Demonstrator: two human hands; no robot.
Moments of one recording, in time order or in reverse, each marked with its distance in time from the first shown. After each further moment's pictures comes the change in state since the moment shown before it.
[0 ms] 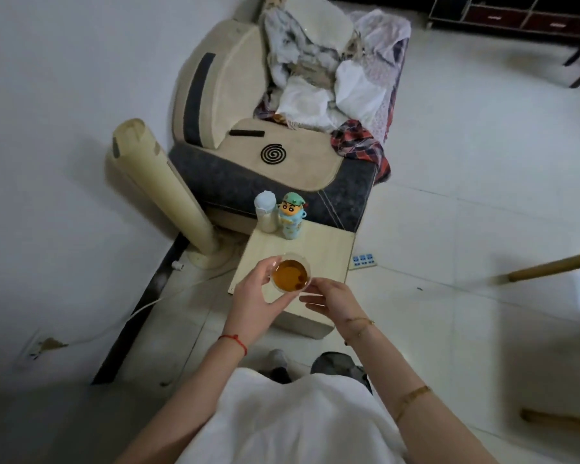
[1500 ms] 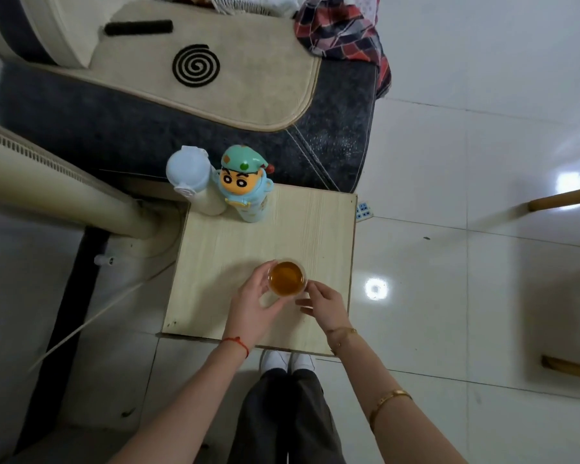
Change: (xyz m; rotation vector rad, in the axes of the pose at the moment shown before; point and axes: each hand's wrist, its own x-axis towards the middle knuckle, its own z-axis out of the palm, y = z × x) left_hand 0.194 -0.259 0.184 -0.150 -0.259 -0.226; right_hand 0.304 0.148 -0.051 -0.023 0.263 0.159
